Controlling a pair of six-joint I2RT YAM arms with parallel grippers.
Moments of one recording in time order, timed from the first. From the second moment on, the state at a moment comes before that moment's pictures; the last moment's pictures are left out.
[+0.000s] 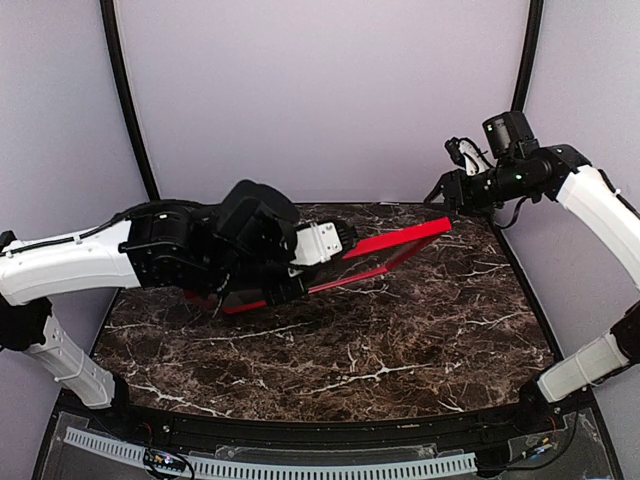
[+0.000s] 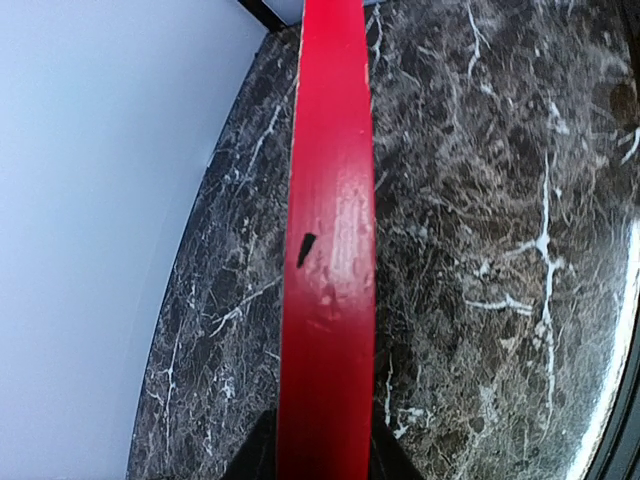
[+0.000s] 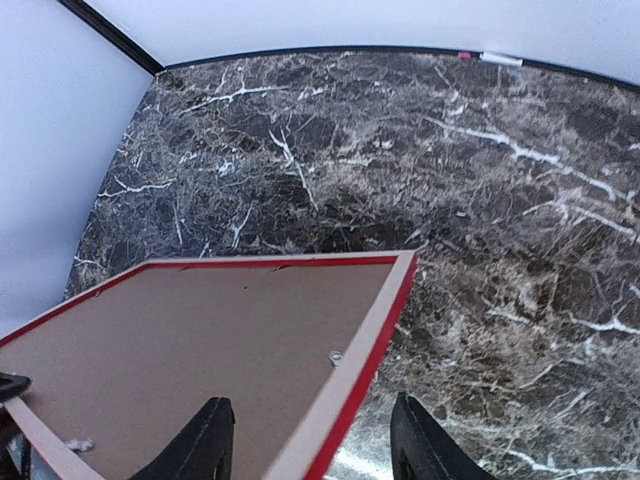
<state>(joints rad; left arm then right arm) -1.28 1.50 1.44 -0.67 -0.50 0.37 0.41 1.38 1.51 -0.93 -0.30 0.30</state>
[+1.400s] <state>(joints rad) -0.77 1.75 2.05 -1.16 0.42 0.42 0.64 1.35 1.69 -0.89 -0.40 -0.09</state>
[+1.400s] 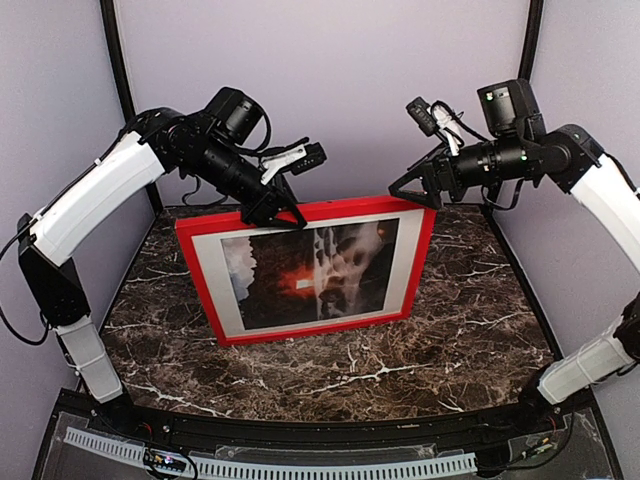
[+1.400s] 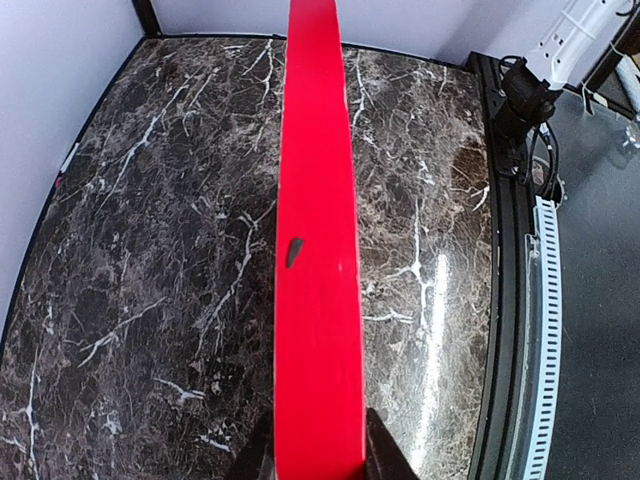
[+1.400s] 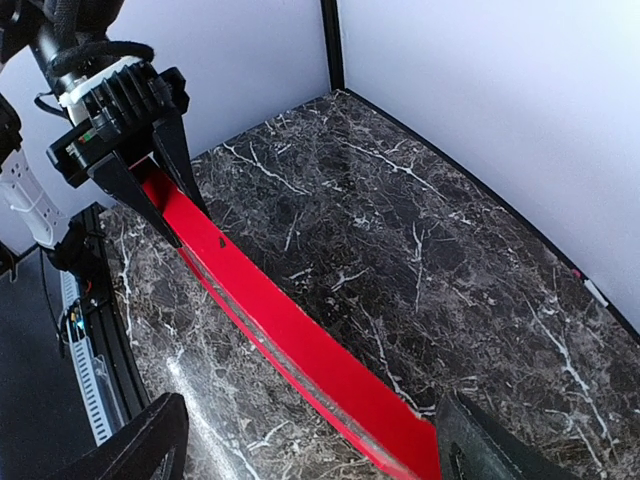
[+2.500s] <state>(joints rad) -0.77 1.81 2.13 -1.24 0.53 0.63 0.82 1.59 1.89 -1.13 -0.24 -0.29</state>
